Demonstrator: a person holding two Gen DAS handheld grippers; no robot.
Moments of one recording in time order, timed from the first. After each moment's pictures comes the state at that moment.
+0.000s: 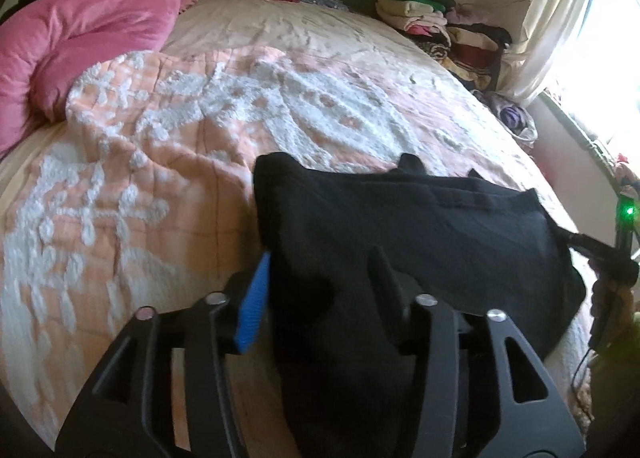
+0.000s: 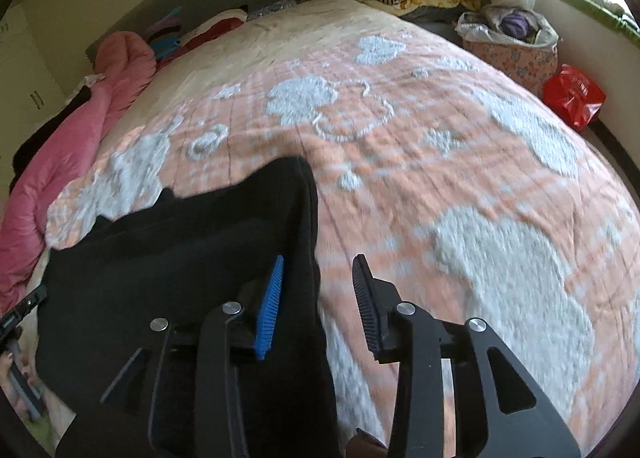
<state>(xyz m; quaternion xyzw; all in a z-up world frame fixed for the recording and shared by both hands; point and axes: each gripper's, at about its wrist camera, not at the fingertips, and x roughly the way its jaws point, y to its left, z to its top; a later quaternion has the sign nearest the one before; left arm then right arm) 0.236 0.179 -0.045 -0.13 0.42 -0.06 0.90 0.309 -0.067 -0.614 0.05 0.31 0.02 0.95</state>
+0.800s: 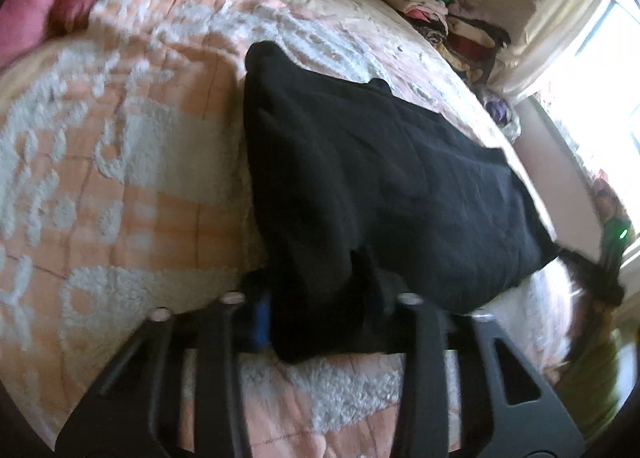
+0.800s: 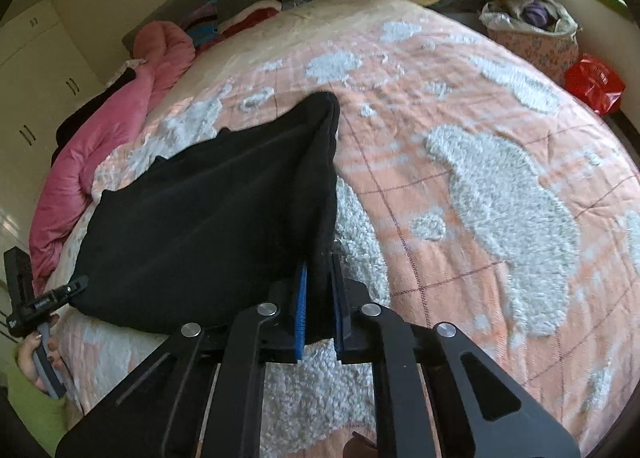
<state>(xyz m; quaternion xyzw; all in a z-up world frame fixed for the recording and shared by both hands) 0.159 0.153 -0.062 -0.17 0.45 -0.07 0.87 0.218 -0.073 -0.631 0.05 0.31 0.08 0.94</state>
